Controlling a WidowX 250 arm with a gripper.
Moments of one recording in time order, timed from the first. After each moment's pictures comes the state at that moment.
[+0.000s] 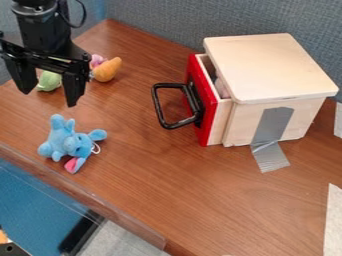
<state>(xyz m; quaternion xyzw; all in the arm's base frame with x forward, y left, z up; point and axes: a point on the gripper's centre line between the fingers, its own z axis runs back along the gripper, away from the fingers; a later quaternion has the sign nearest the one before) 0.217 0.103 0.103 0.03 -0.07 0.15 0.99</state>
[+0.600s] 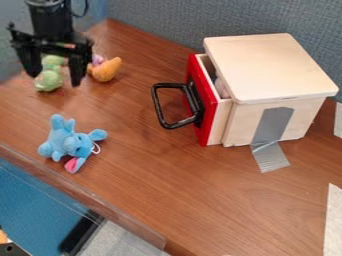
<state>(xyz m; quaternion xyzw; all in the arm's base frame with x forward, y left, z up) 0.272 0.156 0.079 0.04 -0.06 0.21 0.98</state>
